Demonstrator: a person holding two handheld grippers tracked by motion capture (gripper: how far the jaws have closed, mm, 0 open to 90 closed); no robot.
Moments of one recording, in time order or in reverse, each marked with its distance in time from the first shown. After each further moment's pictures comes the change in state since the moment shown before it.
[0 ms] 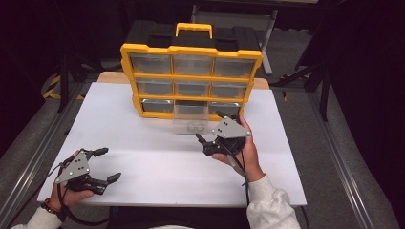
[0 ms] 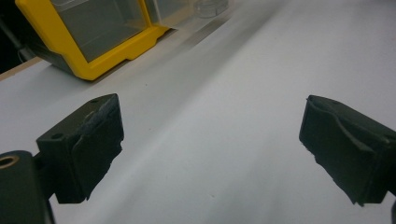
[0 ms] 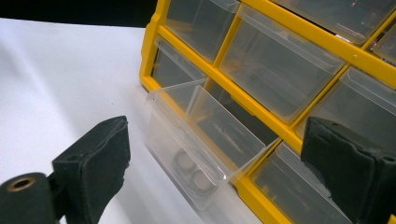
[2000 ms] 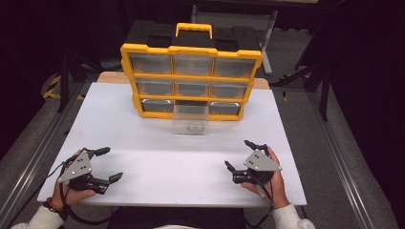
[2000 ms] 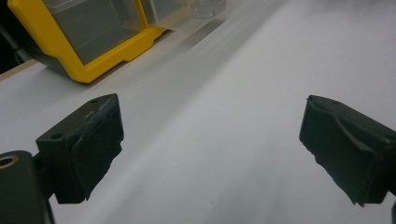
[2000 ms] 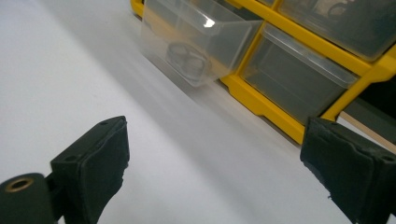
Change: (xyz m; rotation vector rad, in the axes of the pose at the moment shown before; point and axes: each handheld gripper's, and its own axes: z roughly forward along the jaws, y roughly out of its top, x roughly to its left) left arm 0.000 0.002 0.005 0.005 -0.007 0.006; right arm 0.003 -0.106 -0.063 0.068 -0.051 0.030
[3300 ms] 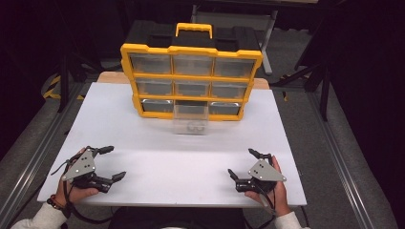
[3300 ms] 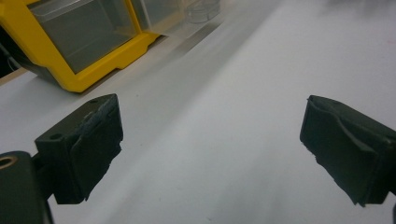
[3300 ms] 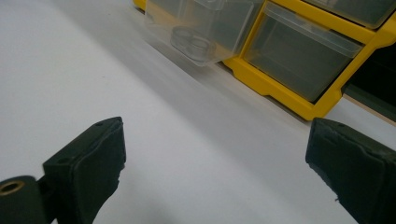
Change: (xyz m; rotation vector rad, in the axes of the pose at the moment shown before) left arm 0.000 0.004 0.009 -0.005 -0.022 0.018; right arm 0.009 -0.025 -0.009 -0.020 -0.001 0.057
